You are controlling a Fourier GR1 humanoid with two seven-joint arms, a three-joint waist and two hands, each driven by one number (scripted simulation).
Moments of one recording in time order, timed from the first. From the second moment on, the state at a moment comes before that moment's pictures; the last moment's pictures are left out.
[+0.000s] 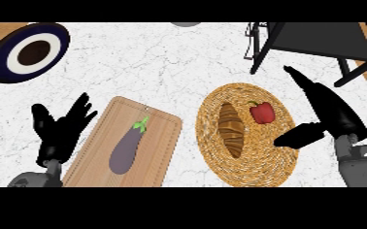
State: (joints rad) left arm -0.06 0.37 -0.14 -1.36 0.37 0.17 0.20; right arm -0.25 -0.51 0.21 -1.71 0.33 0.19 0.63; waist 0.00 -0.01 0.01
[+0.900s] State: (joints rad) left arm -0.06 0.32 -0.07 -1.36 0.29 0.11 0.23; right arm -0.24 -0.34 0.22 -1.55 0.61 0.13 0.58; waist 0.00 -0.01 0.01
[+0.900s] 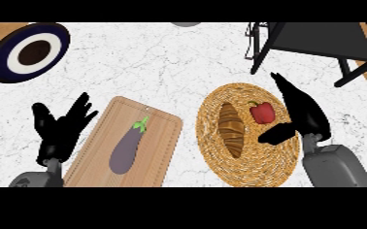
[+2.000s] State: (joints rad) left arm -0.05 0.27 -0.02 -1.38 0.23 0.07 0.26; right arm -0.39 -0.25 0.22 -1.17 0.75 0.10 0.26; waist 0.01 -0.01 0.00
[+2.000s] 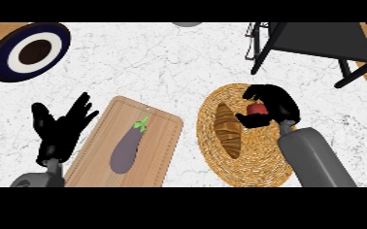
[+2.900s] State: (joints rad) left arm -0.05 0.24 0.02 -1.37 0.20 0.05 0.27; right arm -0.36 -0.13 0.20 -1.47 0.72 0.21 0.41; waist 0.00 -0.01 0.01
